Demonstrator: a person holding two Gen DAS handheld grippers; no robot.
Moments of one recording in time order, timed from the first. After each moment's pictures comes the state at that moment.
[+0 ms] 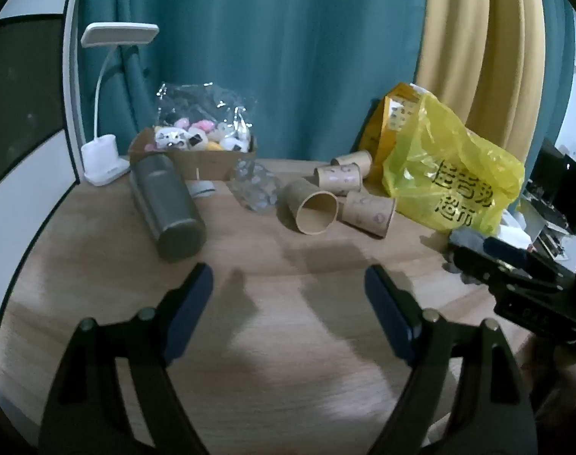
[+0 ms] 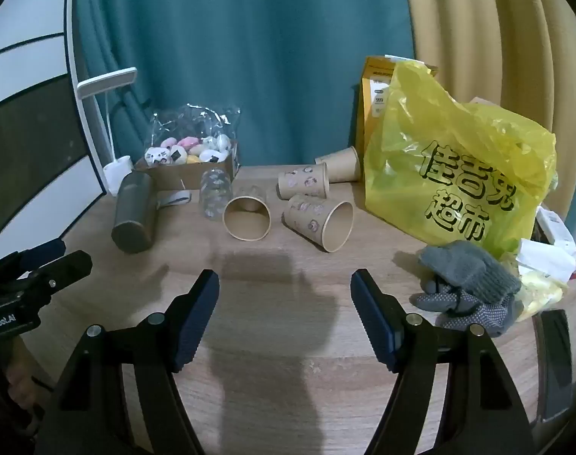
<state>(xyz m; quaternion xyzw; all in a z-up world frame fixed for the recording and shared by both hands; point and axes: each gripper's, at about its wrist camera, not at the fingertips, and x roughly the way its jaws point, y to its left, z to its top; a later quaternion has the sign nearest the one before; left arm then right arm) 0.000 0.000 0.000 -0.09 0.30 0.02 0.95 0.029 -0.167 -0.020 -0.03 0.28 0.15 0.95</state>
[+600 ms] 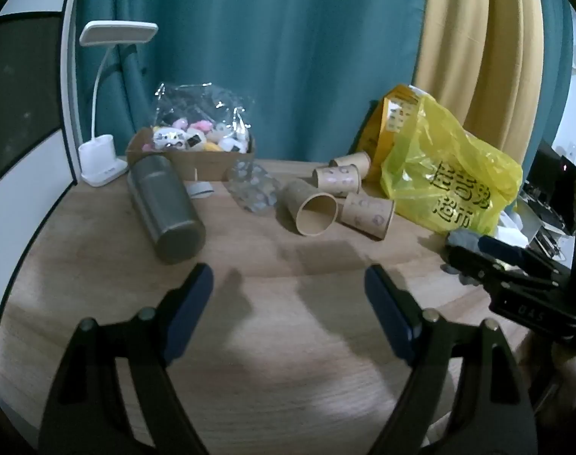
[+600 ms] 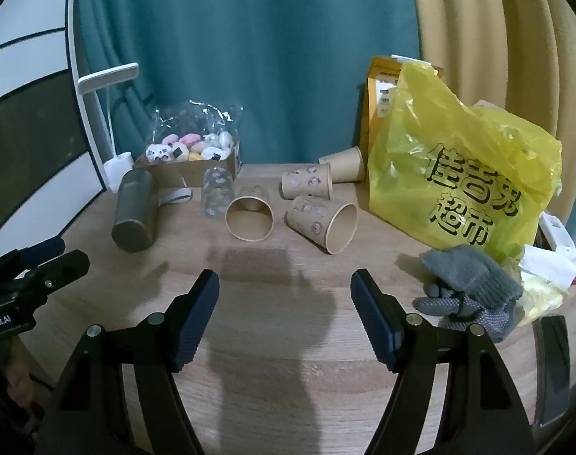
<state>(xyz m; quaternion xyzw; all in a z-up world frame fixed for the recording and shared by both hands) 0.001 -0.002 0.001 -0.09 0.30 0.02 0.95 0.033 -0.164 -0.020 -0.04 0.29 0.15 0.94</state>
